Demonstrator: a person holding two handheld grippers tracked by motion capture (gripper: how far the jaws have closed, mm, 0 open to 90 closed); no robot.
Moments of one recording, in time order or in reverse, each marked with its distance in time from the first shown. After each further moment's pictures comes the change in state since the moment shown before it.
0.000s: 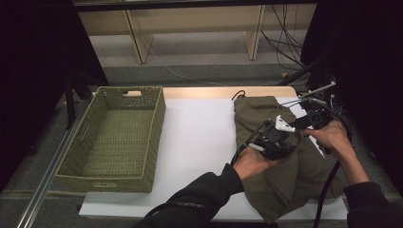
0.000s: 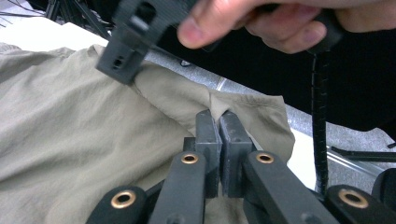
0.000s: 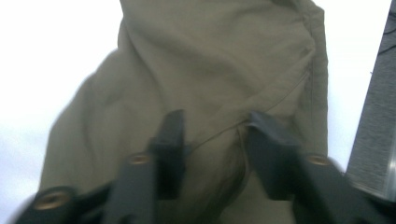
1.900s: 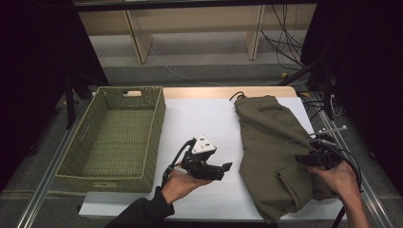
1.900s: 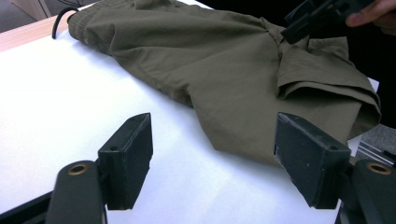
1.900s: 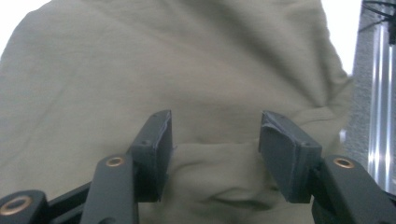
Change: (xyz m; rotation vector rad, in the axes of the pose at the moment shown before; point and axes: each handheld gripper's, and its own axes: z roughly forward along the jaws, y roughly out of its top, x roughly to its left) left arm 0.050 -0.119 -0.129 -0.055 0.198 -0.071; right arm 0.007 -0.103 0.020 -0.069 -0.084 0.033
